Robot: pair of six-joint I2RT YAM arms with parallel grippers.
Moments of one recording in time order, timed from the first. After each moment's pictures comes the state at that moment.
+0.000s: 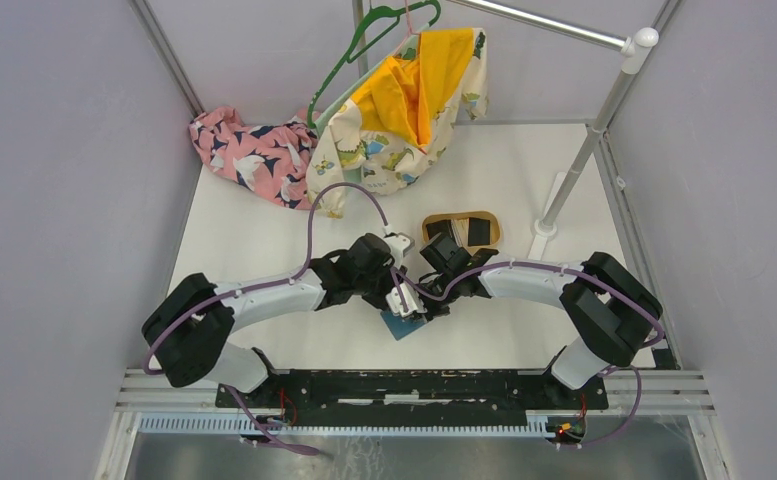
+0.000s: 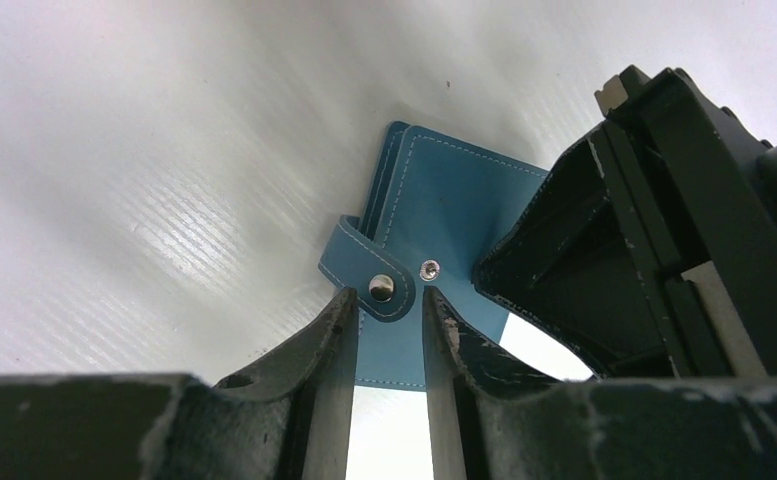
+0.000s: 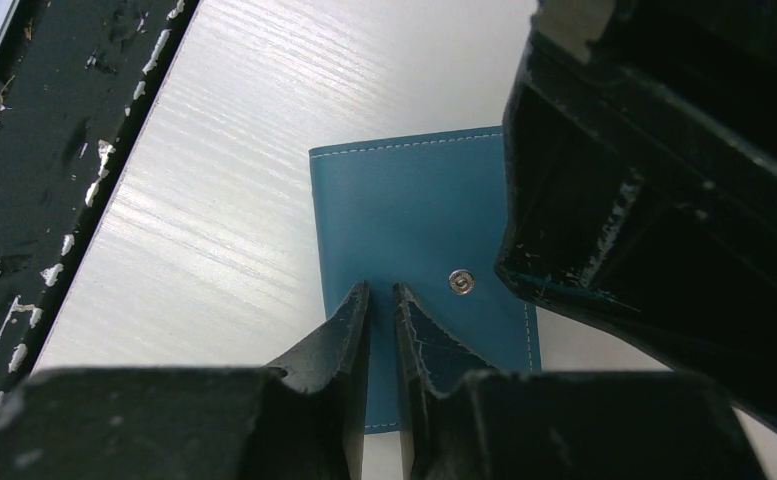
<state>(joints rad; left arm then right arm) -0.87 1.43 0.74 -0.17 0.14 -0.29 0.82 1.60 0.82 -0.34 -0.68 -1.08</state>
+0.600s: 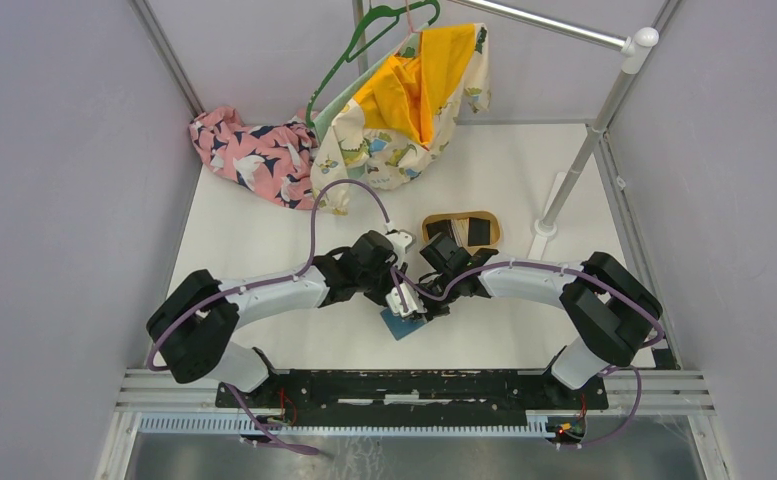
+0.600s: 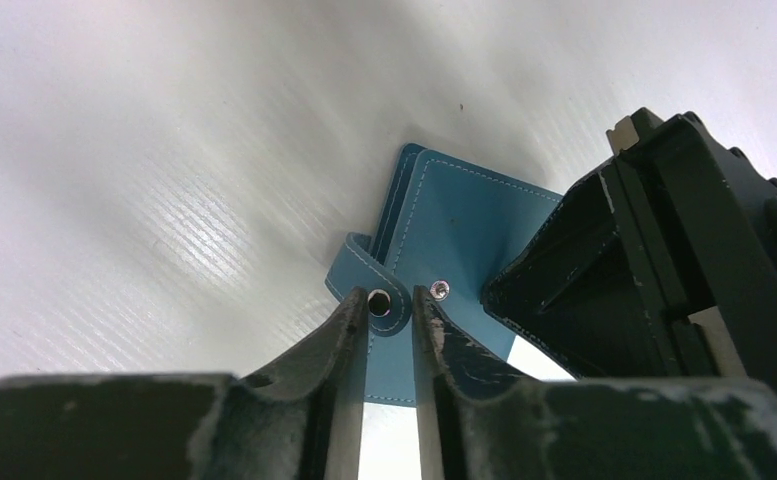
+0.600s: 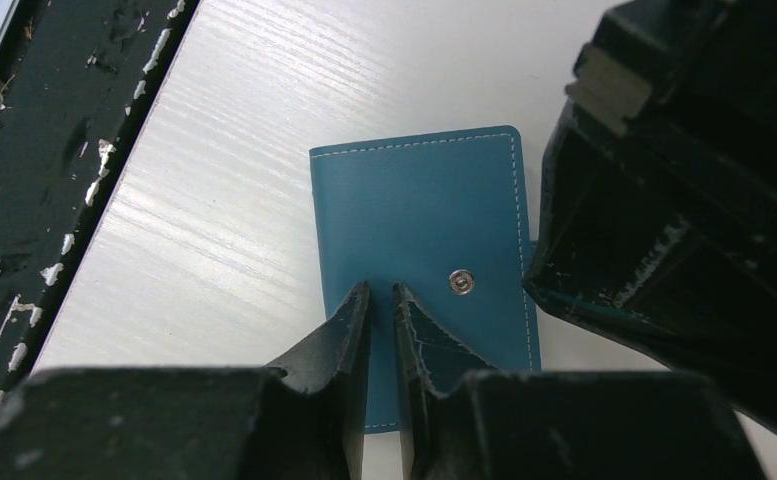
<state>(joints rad) -0.87 1.46 0.77 -0.17 0.10 -0.29 0.82 1.60 0.82 -0.35 -0.68 -1.09</state>
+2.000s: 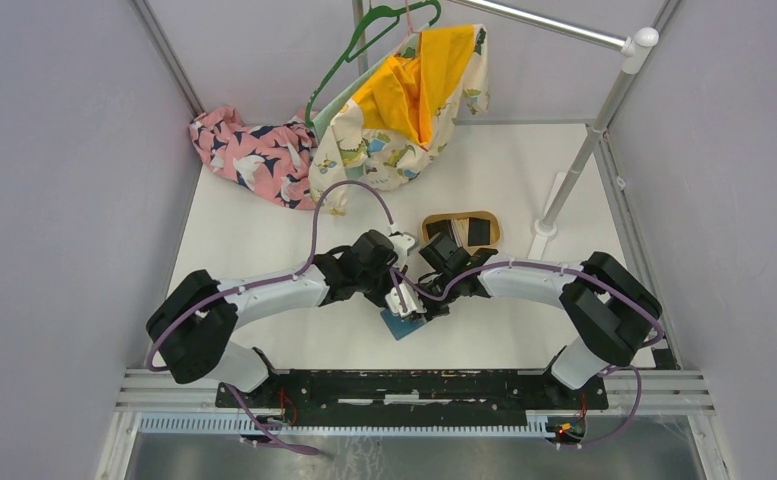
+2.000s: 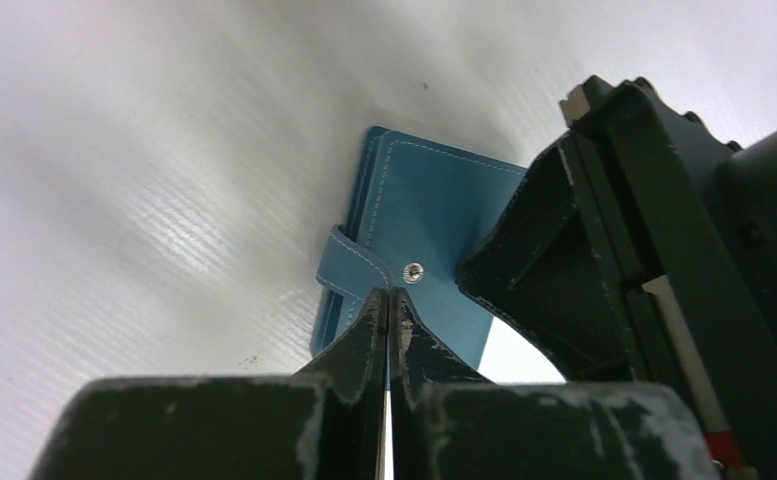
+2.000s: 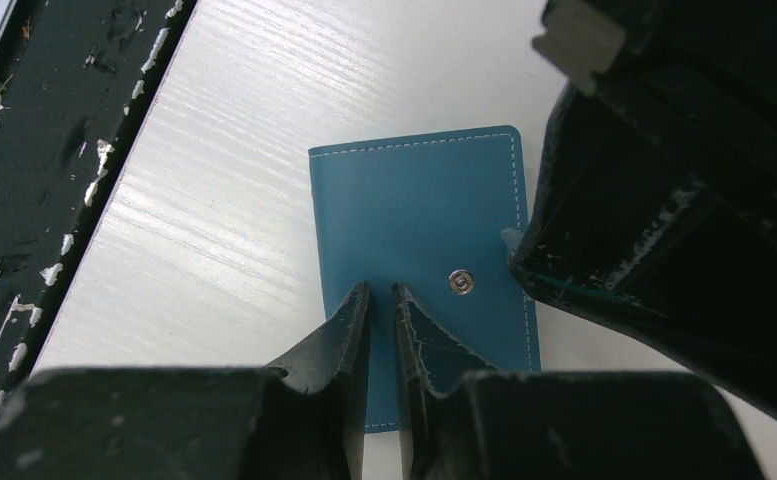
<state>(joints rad) -0.87 1.46 0.79 -0.21 0.16 -0.26 0.82 1.60 0.82 -0.35 -0.67 -1.08</state>
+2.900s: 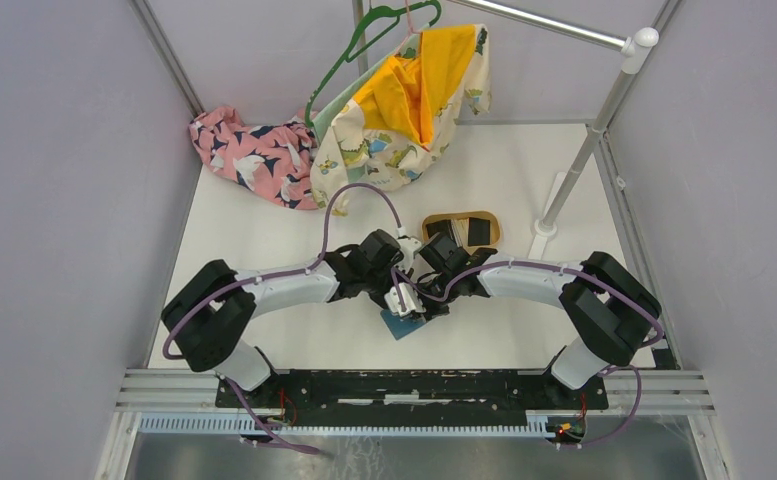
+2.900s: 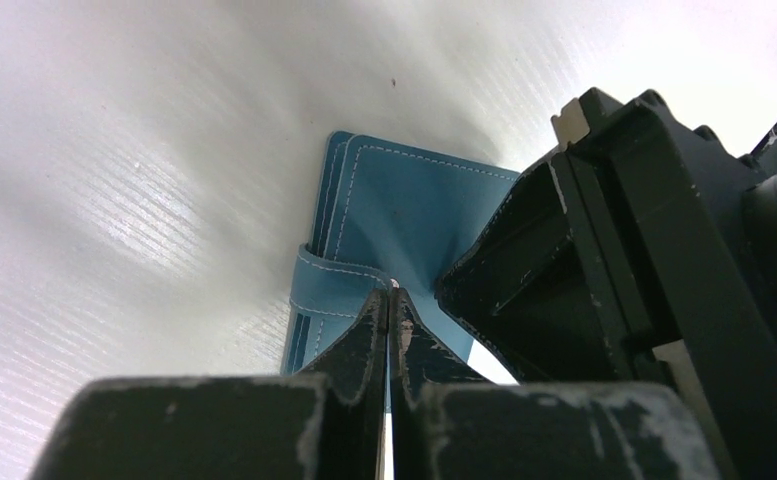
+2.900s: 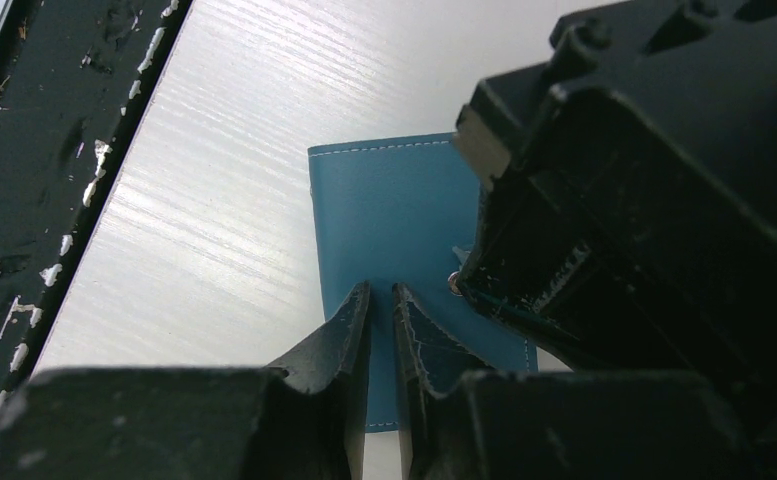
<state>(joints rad) -0.87 1.55 0.81 -0.19 0.25 -0.26 0.82 1.60 0.83 -0.36 -0.66 -1.07</state>
